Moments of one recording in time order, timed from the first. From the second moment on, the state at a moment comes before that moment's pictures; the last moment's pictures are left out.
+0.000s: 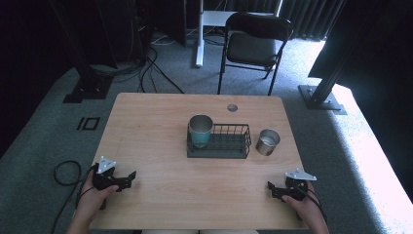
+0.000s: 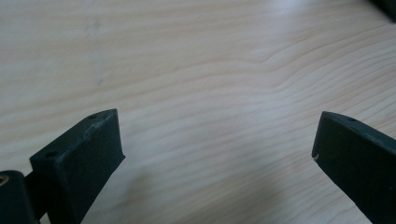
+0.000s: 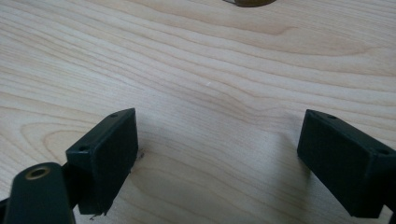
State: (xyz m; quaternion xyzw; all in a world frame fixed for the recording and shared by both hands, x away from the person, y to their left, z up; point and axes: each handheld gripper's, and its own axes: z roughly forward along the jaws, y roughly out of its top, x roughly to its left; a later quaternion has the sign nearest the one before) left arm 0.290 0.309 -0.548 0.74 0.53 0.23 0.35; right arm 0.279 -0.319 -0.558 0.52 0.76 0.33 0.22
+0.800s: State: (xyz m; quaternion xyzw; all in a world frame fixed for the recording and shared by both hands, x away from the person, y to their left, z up) left arm 0.284 0.320 -0.556 0.74 0.56 0.23 0.29; right arm 0.279 -0.319 -0.558 0.52 0.76 0.33 0.22
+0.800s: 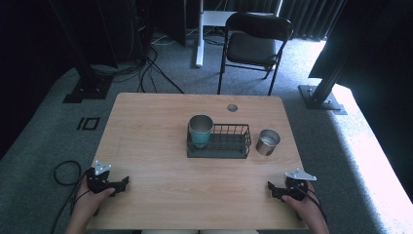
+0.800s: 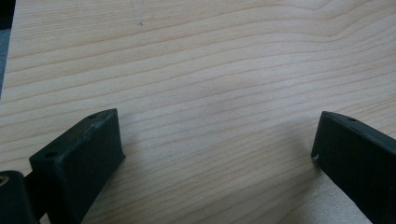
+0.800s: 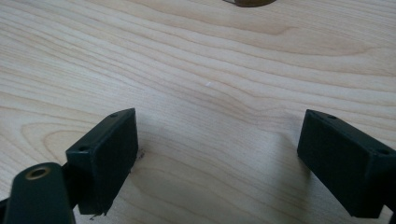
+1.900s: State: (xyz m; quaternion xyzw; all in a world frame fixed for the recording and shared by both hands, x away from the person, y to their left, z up) left arm 0.283 0.318 -0.556 0.73 0.57 0.23 0.29; right arm 0.280 -0.320 -0.558 0.51 0.76 0.33 0.22
